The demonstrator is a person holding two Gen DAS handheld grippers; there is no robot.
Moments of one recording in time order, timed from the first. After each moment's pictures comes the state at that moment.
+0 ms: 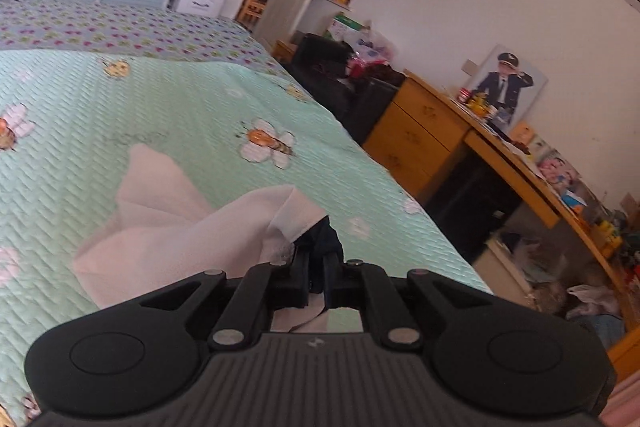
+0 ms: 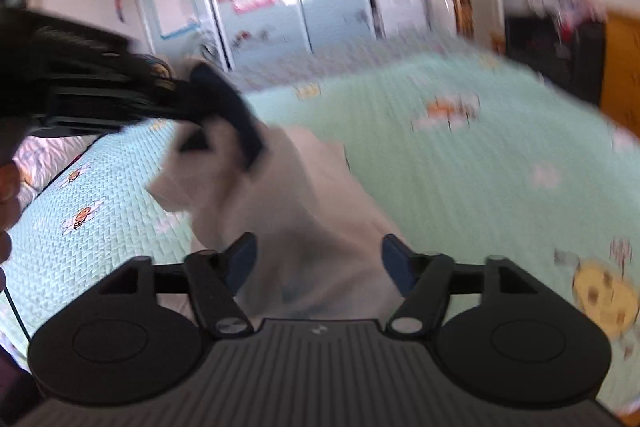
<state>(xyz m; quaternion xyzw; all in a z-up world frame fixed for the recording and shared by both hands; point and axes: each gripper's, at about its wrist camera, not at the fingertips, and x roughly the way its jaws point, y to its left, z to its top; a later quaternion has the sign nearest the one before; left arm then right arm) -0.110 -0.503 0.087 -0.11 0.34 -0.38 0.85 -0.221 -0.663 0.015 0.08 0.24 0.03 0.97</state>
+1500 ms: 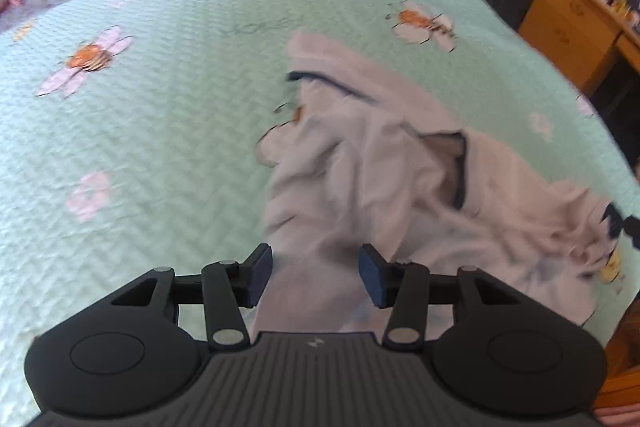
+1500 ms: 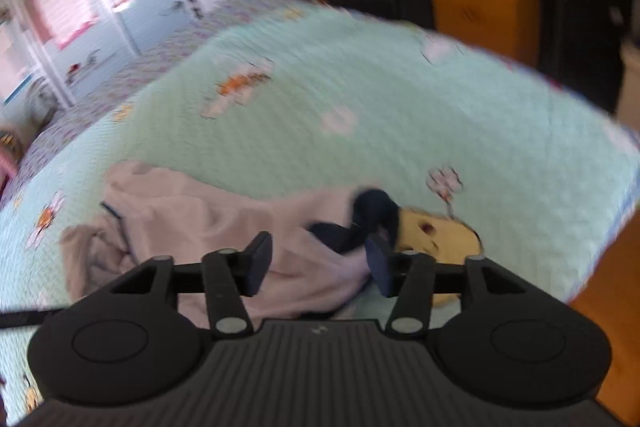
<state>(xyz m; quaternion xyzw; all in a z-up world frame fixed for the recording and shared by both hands) -0.048 -0.515 -0.010 0.04 0.47 -0.19 0.86 -0.210 -0.795 -0.010 0.22 0.32 -0.19 0.90</state>
